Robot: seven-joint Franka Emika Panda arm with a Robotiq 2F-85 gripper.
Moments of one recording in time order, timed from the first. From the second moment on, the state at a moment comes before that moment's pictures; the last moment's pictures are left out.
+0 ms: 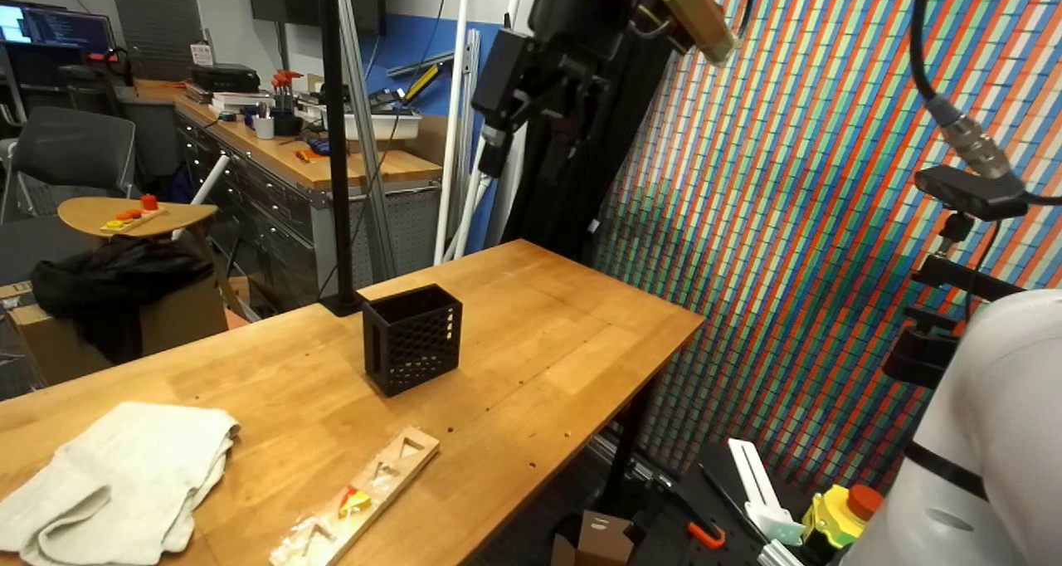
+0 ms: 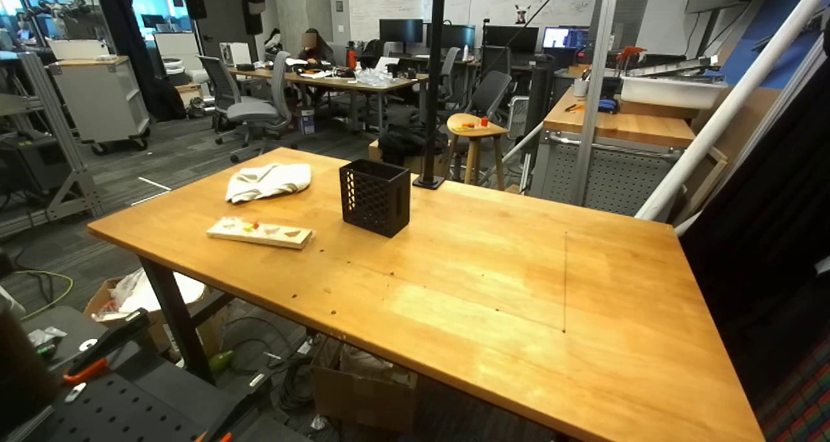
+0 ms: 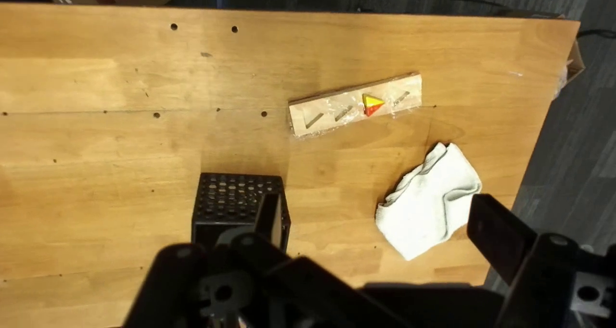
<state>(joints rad) 0.07 -0.64 -0.01 -2.44 0.15 1.96 -0.06</state>
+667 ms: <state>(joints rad) 0.15 -0.22 0.14 -2.19 0.09 2.16 -0.07</state>
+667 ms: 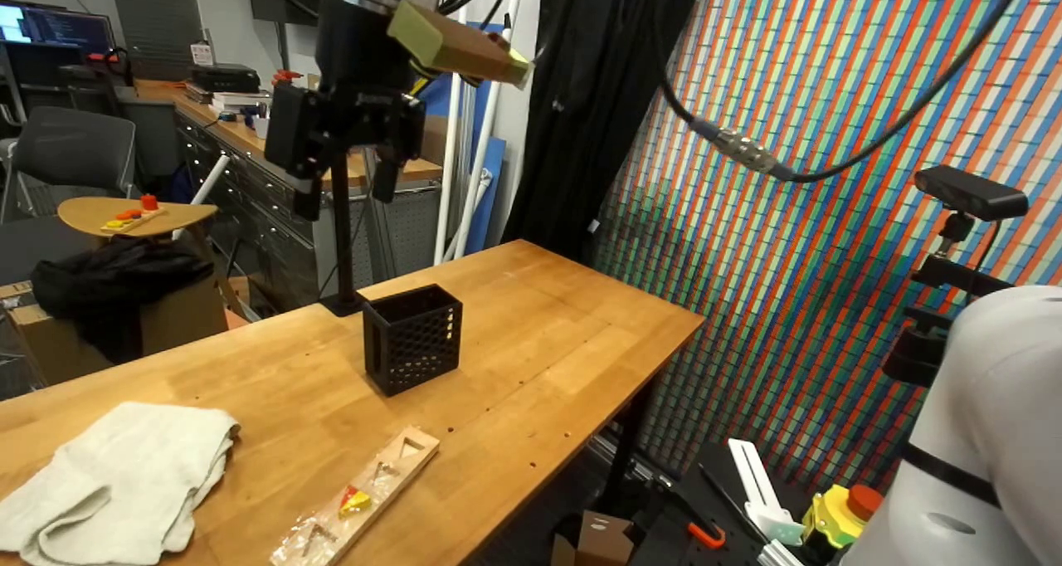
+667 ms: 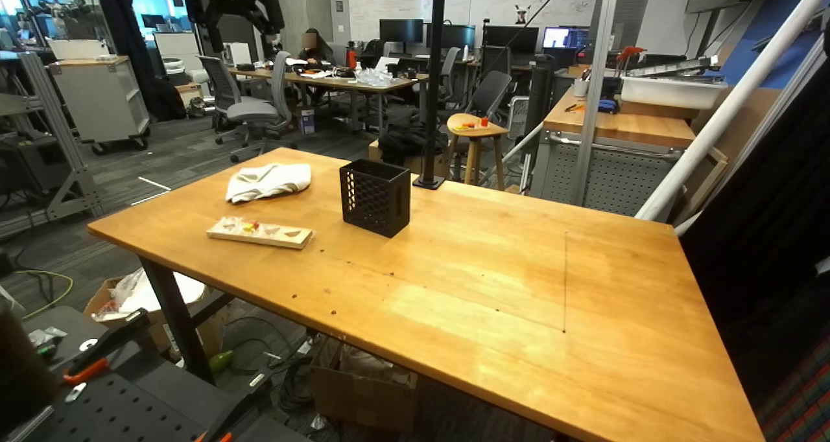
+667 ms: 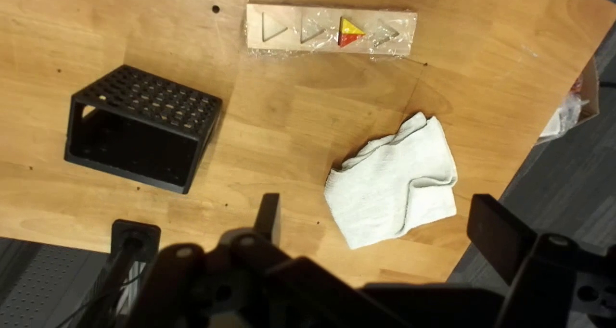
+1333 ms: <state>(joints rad) 0.22 0.19 0.22 -1.82 -0.07 2.17 -0.05</state>
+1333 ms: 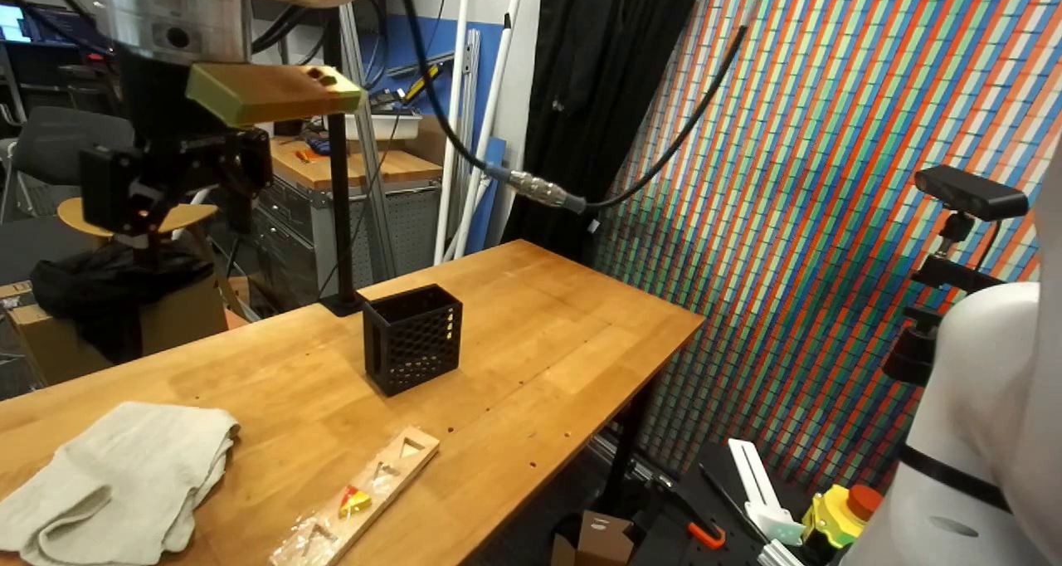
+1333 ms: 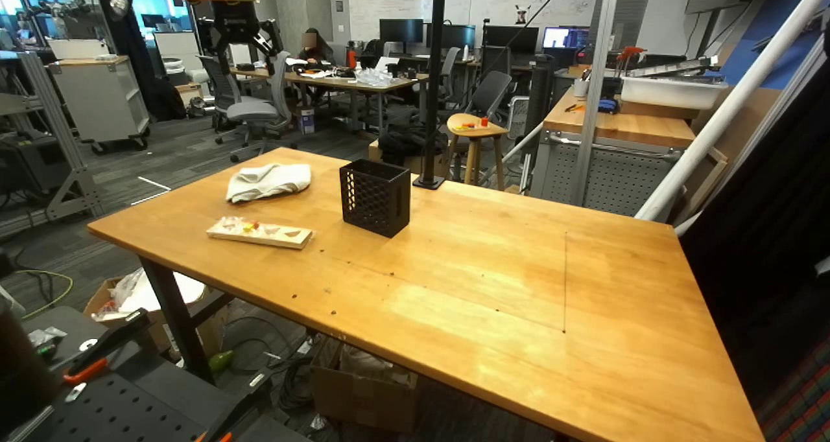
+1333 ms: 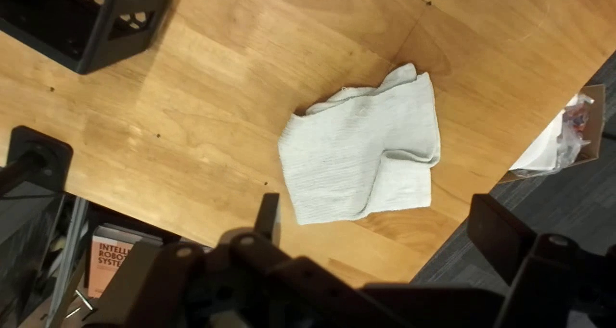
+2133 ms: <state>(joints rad) 0.33 0.64 0.22 -1.42 -0.14 2.16 -0.09</state>
